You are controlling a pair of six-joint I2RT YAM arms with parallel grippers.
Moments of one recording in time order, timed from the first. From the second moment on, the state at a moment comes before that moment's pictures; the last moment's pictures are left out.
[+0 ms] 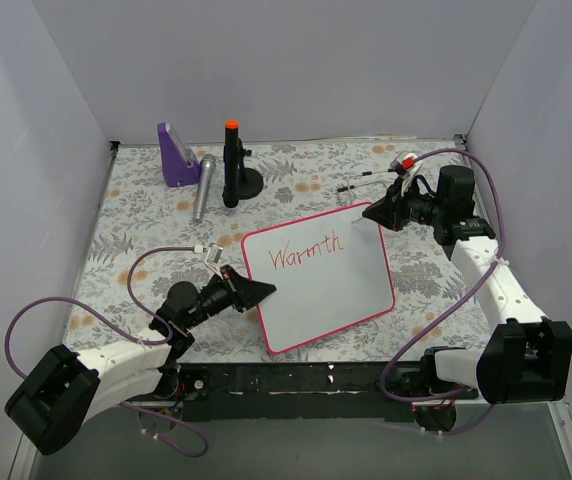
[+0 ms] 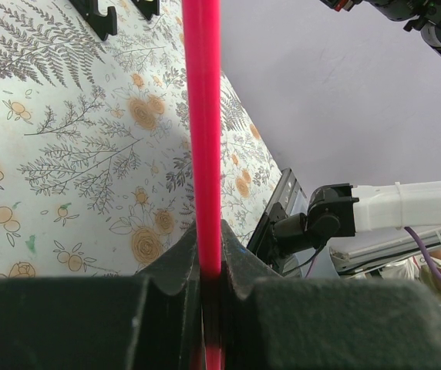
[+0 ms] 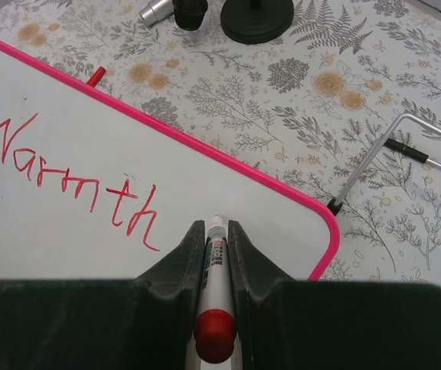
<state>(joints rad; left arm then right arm) -0.66 0.95 0.07 0.90 0.34 -0.90 0.09 1.23 0.95 -0.18 -0.88 -0.19</state>
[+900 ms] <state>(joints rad) -0.66 0.95 0.07 0.90 0.33 -0.91 0.11 1.21 0.95 -0.25 -0.85 -0.25</state>
